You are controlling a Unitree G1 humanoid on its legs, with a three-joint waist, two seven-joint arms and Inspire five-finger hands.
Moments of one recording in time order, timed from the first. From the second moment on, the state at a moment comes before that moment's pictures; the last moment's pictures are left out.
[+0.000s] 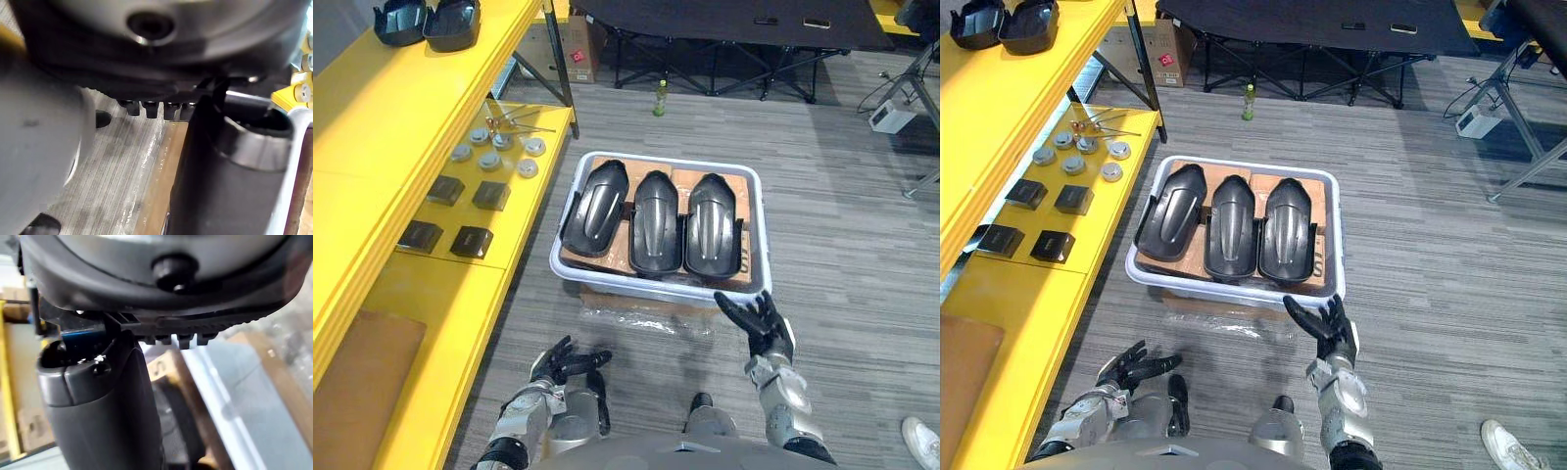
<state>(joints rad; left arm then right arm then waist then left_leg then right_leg) 0.04 0.14 -0.07 0.81 -0.30 0.07 -0.01 0.06 -0.11 -0.13 0.49 0.47 -0.23 0.01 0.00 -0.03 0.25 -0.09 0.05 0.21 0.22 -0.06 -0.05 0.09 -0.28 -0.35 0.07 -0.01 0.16</state>
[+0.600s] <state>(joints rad) 0.11 0.16 0.04 0.83 -0.26 0.08 -0.03 -0.23 -0.37 -0.23 0.59 0.57 -0.06 0.04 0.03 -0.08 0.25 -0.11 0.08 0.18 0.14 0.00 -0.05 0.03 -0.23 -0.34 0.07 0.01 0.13</state>
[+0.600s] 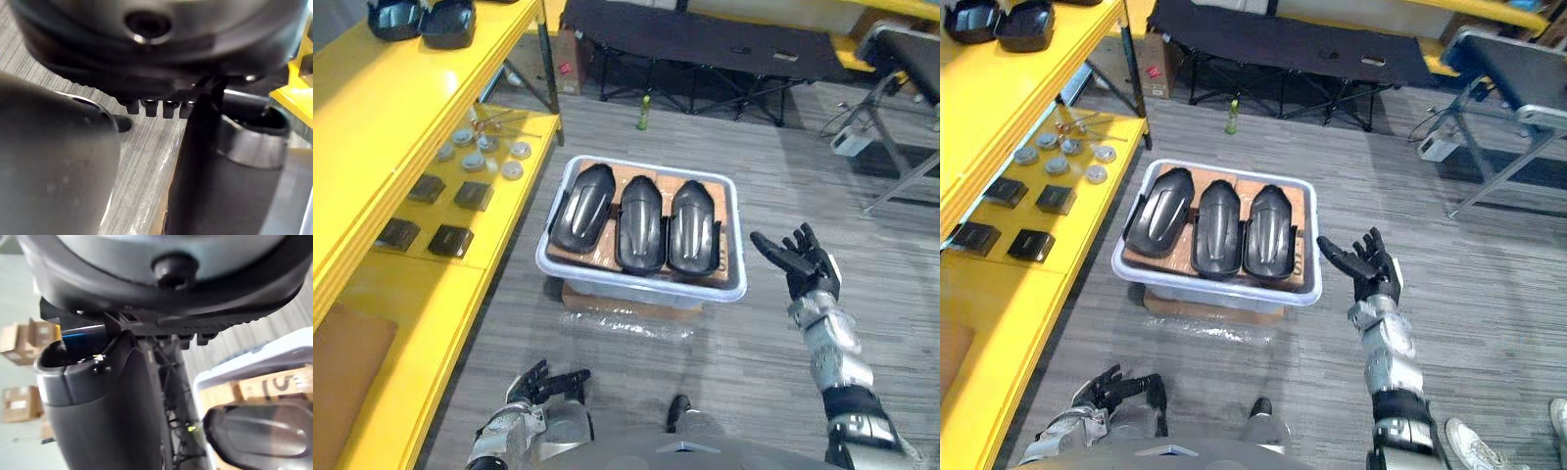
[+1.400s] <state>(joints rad) 0.04 0.19 0.03 0.78 -0.39 0.00 -0.05 -0.73 -0.72 -0.14 1.03 0.40 0.10 -0.06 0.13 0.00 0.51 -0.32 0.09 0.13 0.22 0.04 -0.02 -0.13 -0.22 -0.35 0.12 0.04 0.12</state>
